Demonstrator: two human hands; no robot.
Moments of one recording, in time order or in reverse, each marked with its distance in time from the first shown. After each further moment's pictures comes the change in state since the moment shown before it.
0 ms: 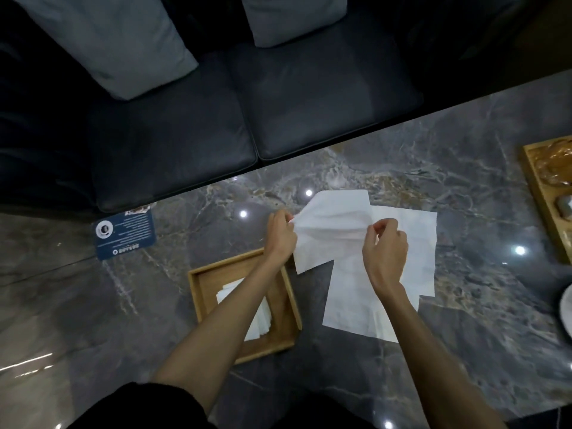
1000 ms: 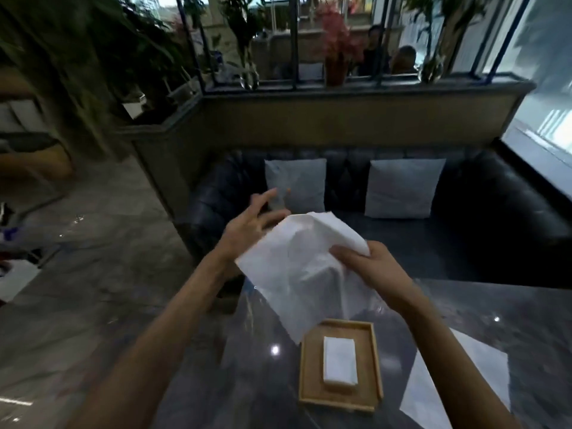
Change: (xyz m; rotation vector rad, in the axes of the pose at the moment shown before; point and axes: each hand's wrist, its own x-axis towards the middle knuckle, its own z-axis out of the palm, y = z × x) left_hand -0.337 -0.011 -0.432 -0.917 0.035 0.407; right_hand -0.286 -0.313 -0.211 0.581 -0.810 -0.589
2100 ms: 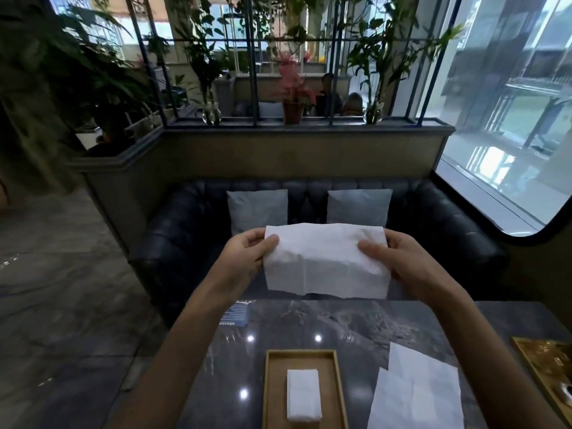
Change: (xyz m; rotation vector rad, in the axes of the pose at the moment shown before) left_hand 0.003 0.006 0.073 0.061 0.070 0.101; right_hand -0.008 -0.029 -0.120 0.070 0.111 -0.023
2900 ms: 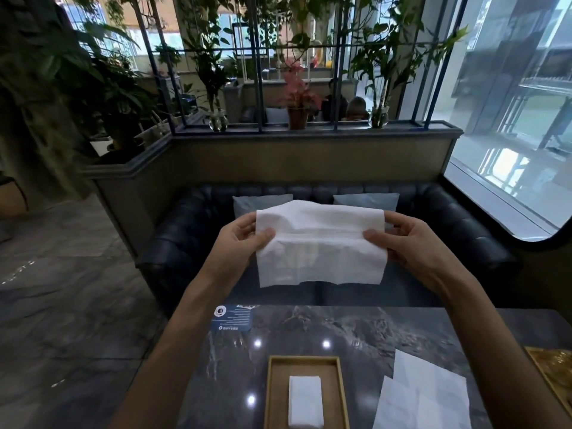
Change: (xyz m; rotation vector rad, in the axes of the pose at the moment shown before) left_hand -0.003 0.029 0.007 -0.019 0.001 0.179; right_hand 0.010 -0.023 -0.019 0.078 -0.025 -0.141
